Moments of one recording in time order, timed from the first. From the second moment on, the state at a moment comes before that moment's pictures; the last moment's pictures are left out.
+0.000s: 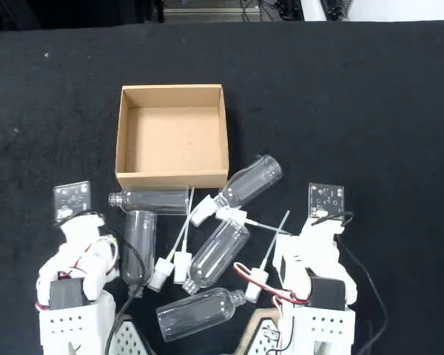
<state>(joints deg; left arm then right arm) -12.7 -104.0 96.1 71.7 1.5 6.5 -103.1 96.7 74.0 -3.6</state>
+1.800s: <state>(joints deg) -1.6 -51.4 53.8 81.3 -3.6 6.5 -103.1 96.7 74.0 -3.6</state>
